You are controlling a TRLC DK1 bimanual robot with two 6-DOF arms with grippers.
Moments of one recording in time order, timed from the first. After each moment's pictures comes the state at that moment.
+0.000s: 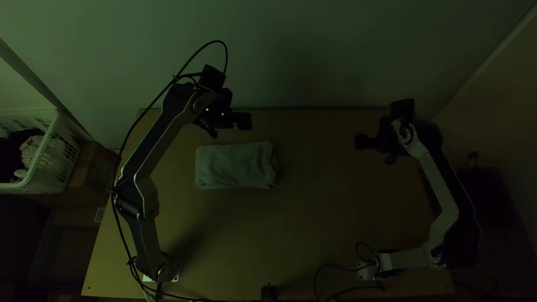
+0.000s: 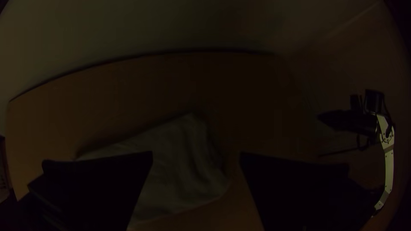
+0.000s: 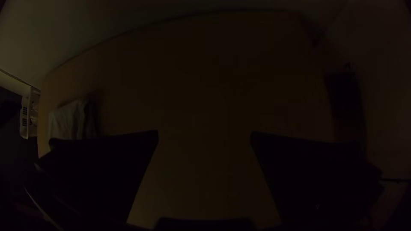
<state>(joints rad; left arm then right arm) -0.42 1.93 2.26 -1.21 0.22 -0.26 0.05 1.52 1.46 -0.97 -0.07 0.15</state>
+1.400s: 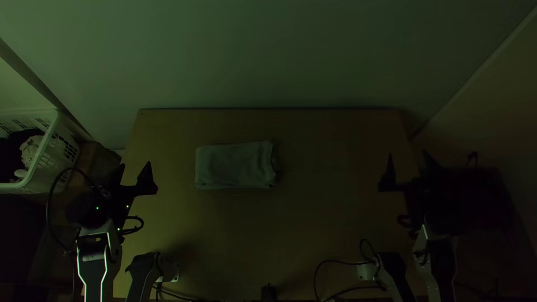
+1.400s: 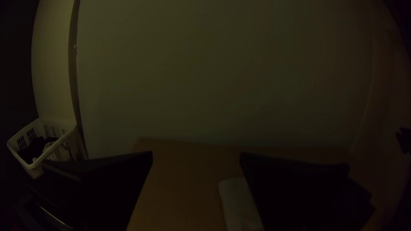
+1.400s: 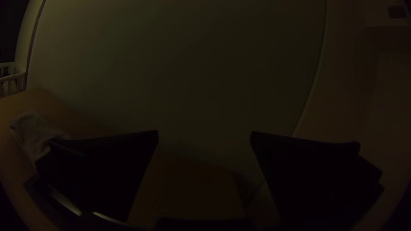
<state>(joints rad) 0.21 0.43 0.65 -0.31 0.12 -0.03 0.04 0.46 0.60 -0.07 0.06 -0.32</state>
